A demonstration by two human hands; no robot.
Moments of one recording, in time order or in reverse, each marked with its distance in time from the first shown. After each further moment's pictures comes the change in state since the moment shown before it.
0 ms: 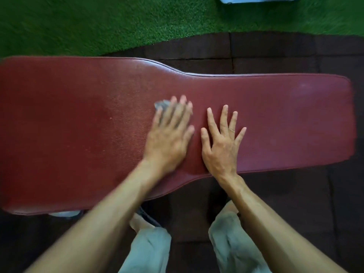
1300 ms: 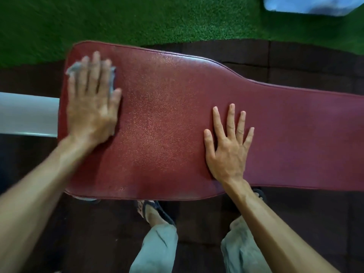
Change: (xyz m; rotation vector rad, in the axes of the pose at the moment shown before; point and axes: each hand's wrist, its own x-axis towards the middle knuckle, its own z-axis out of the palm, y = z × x) left_hand -0.068 -0.246 -0.066 0.084 0.040 -0.428; right_hand -0.008 -0.098 0.042 -0.183 -0.011 -0.141
